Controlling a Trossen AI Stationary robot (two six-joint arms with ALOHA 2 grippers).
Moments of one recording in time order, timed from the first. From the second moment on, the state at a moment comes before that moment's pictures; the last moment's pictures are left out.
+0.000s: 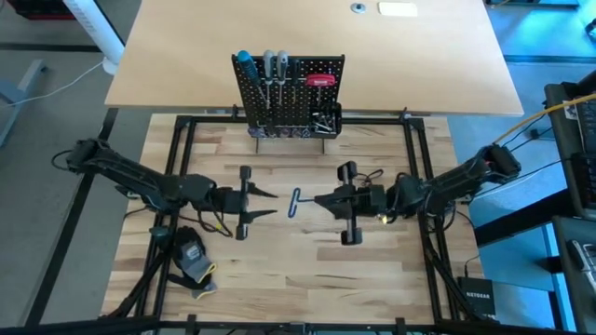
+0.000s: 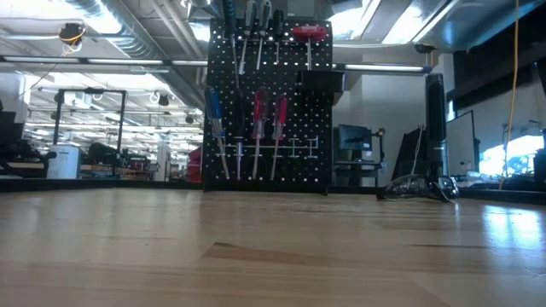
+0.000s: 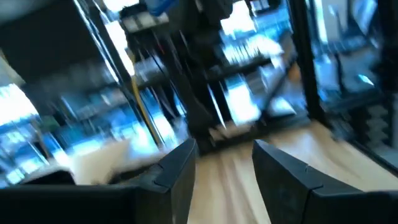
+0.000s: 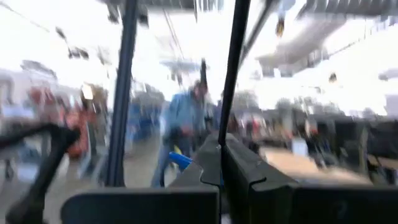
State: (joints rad) left arm -0.30 1.15 0.73 0.42 -0.29 0.34; right arm 0.36 1.36 0.90 0.93 0.24 -0.22
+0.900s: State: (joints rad) left arm -0.33 1.20 0.71 0.82 -0.30 0.58; right arm 0.29 1.56 0.90 1.23 0.22 -0.08
